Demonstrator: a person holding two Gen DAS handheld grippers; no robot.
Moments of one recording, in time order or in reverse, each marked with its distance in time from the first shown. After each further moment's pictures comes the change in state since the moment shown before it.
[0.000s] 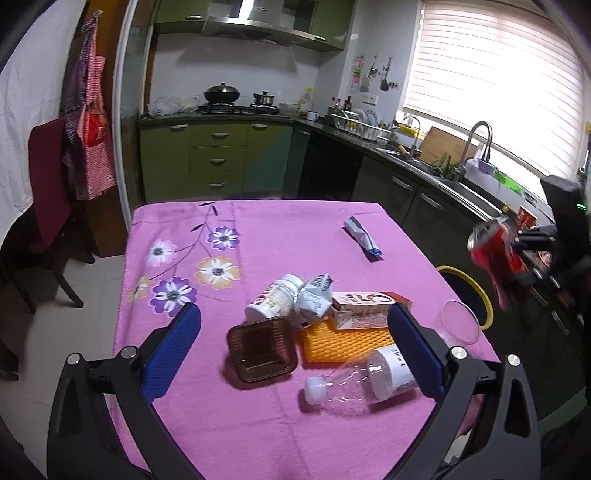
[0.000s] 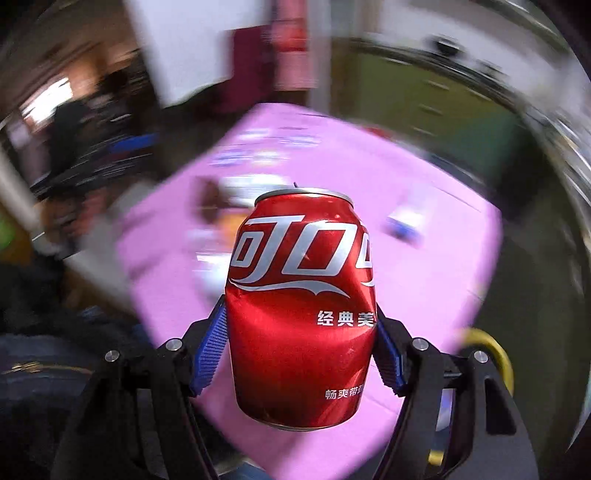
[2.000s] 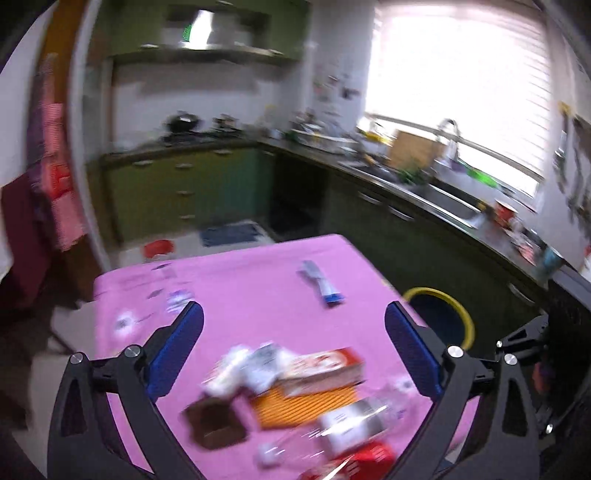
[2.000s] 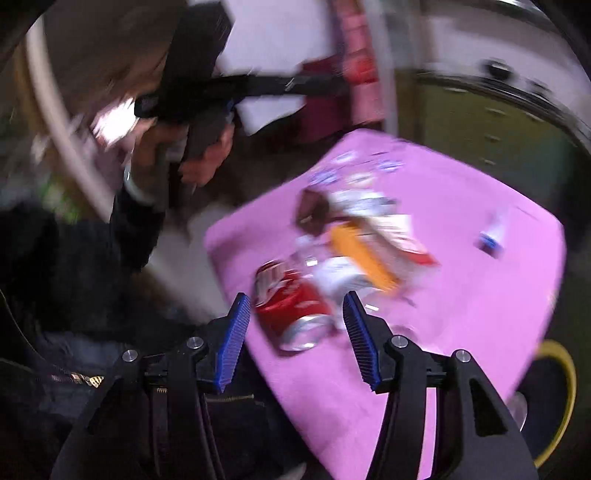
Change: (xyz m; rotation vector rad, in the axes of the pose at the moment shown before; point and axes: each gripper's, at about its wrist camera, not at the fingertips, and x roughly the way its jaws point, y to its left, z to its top) left arm -0.006 -0.059 0.067 0.103 -0.077 -0.023; right arm -0.014 0.099 -0.043 -0.178 -0.119 0.363
